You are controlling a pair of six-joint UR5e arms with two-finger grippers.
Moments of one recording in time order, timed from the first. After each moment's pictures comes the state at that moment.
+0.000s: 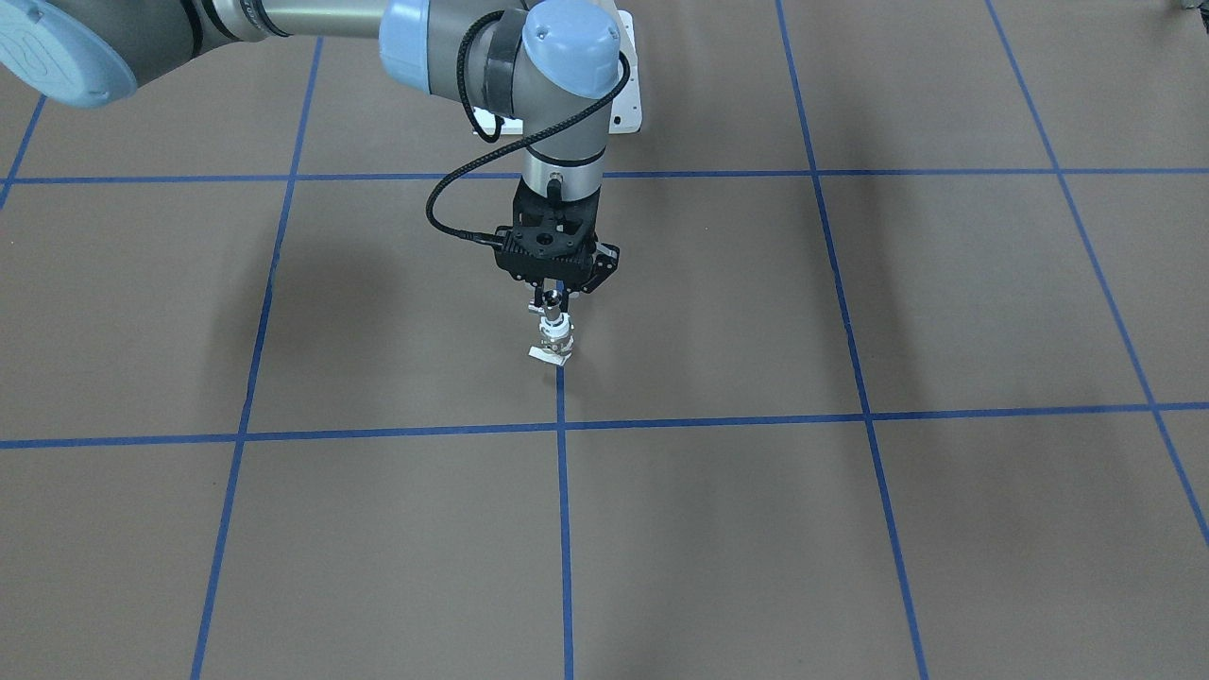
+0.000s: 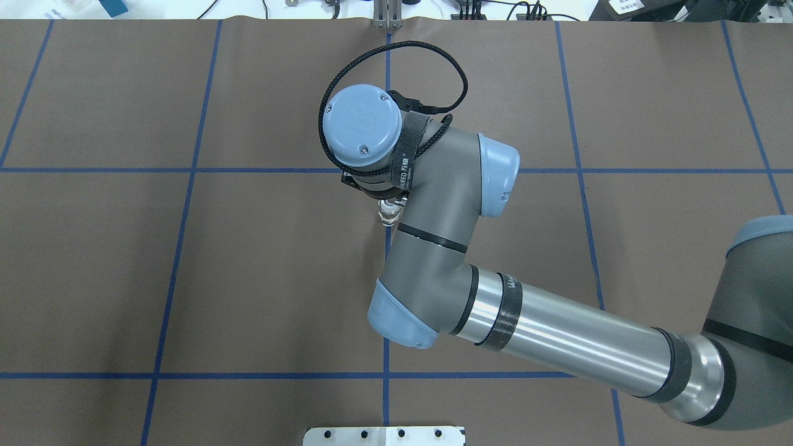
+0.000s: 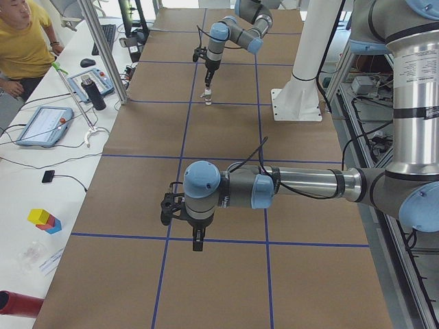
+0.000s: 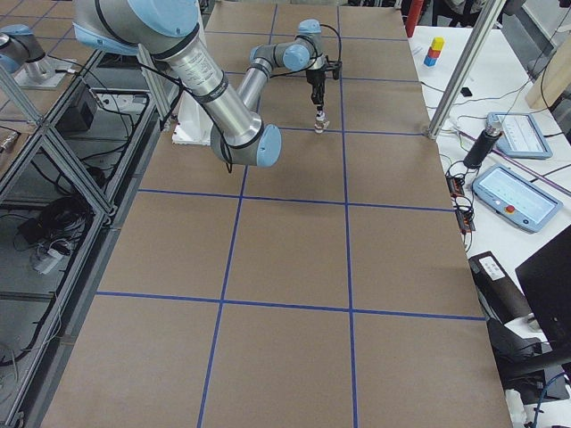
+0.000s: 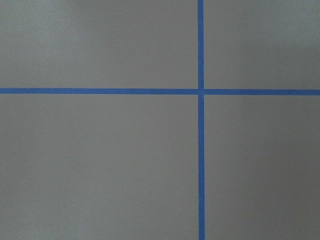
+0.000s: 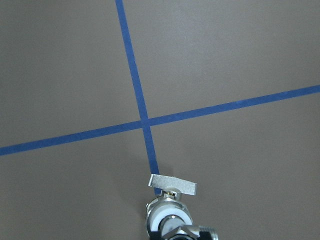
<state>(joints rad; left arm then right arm) -1.66 -1.45 -1.74 -1.59 -2.35 0.01 0.51 -0.64 1.54 -1.77 1.68 1.40</state>
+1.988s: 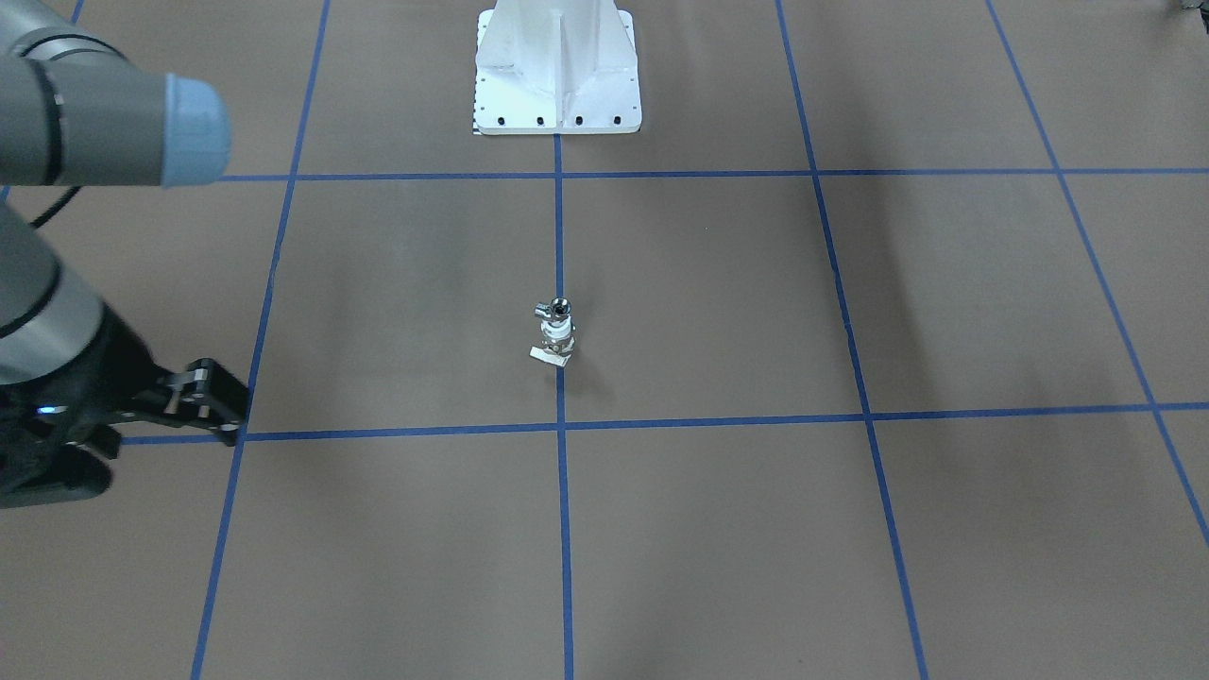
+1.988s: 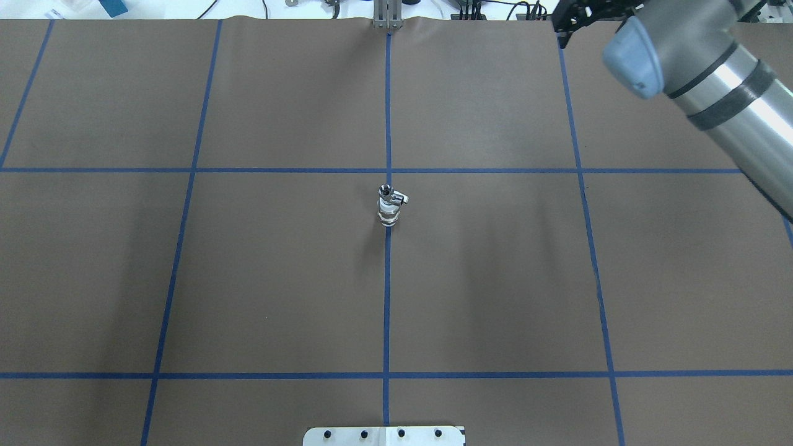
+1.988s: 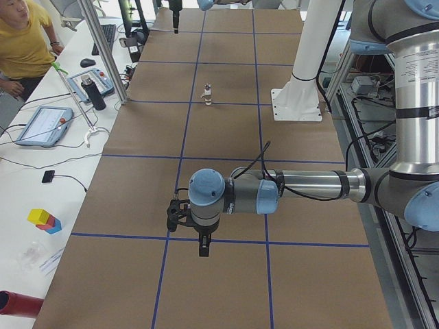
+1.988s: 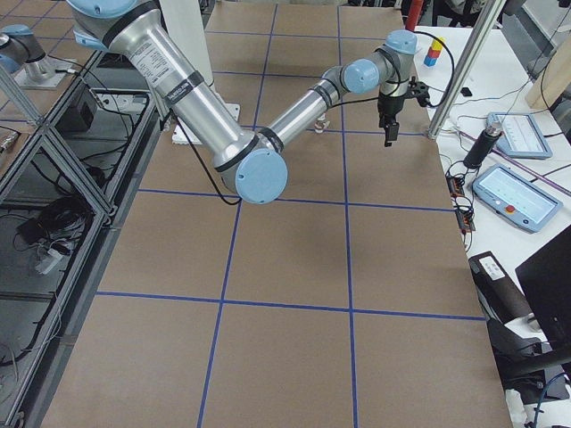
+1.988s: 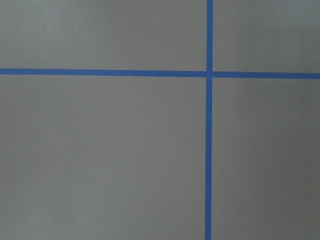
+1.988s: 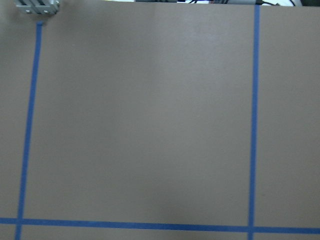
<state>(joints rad) -1.65 -1.42 -1.72 -1.59 -2.35 0.06 1.15 -0.88 1.54 -1.78 2.18 0.47</state>
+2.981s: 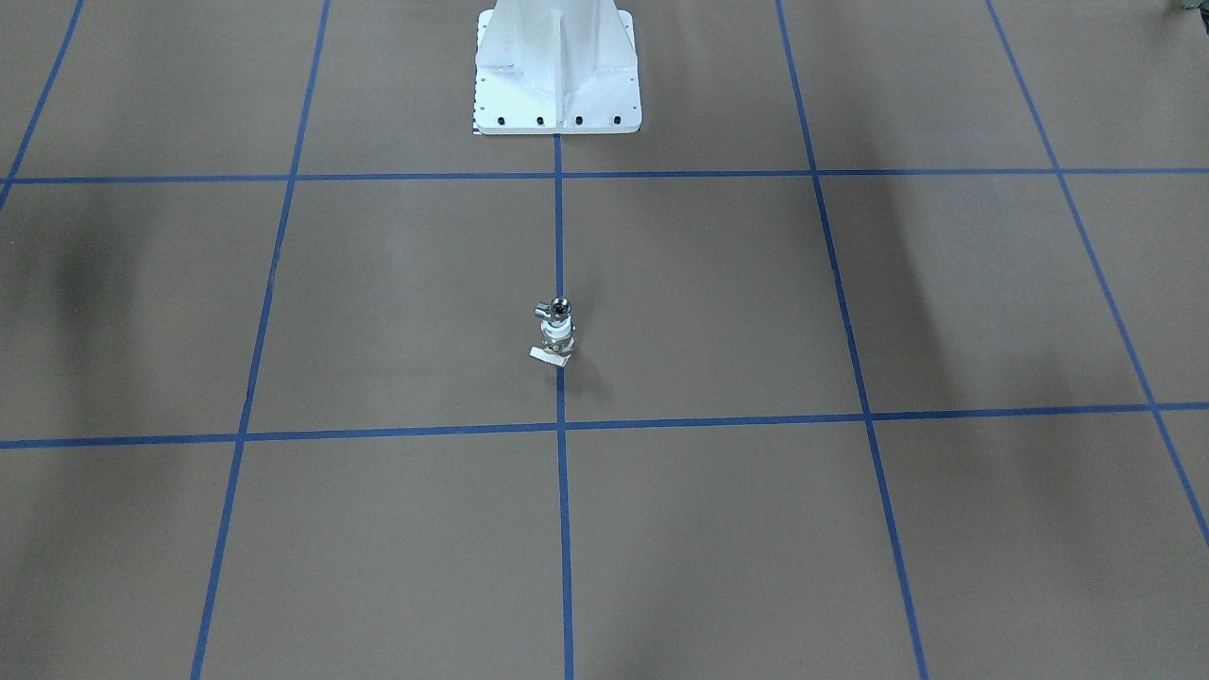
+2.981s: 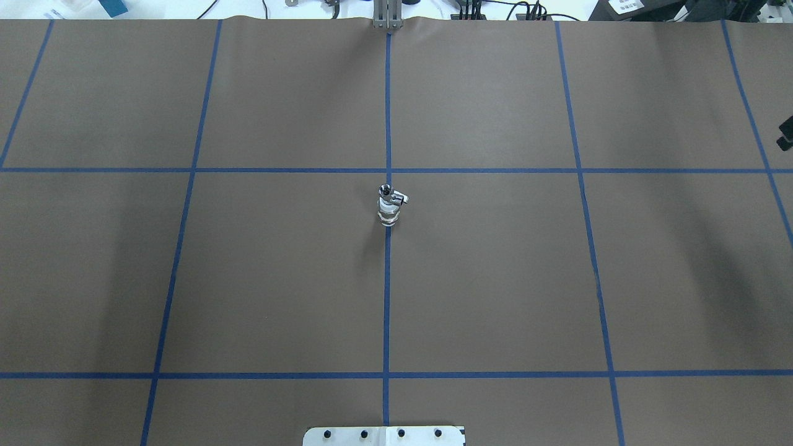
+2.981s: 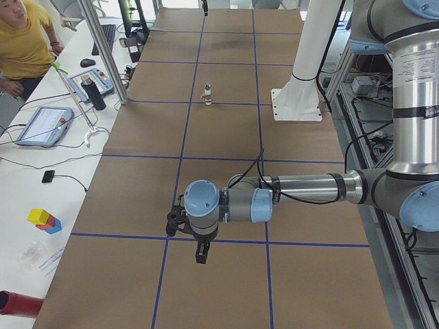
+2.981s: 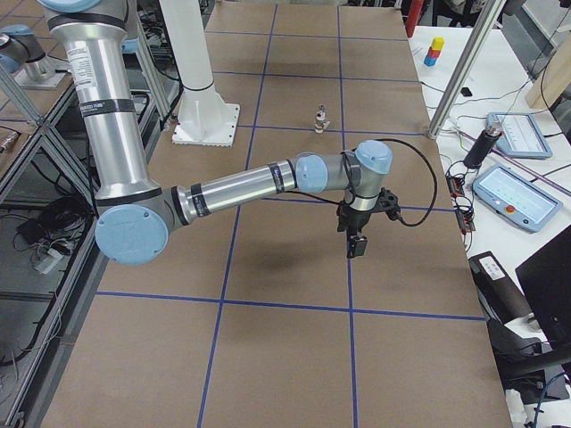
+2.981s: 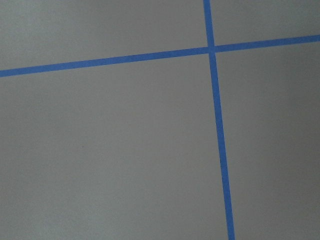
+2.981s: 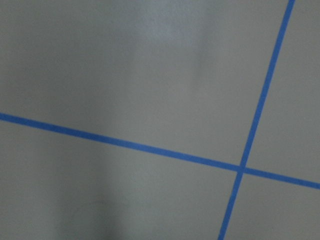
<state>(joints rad) -1.61 -1.45 -1.65 -1.61 -2.36 0.16 1.36 -1.44 1.73 -1.77 2.20 -0.02</state>
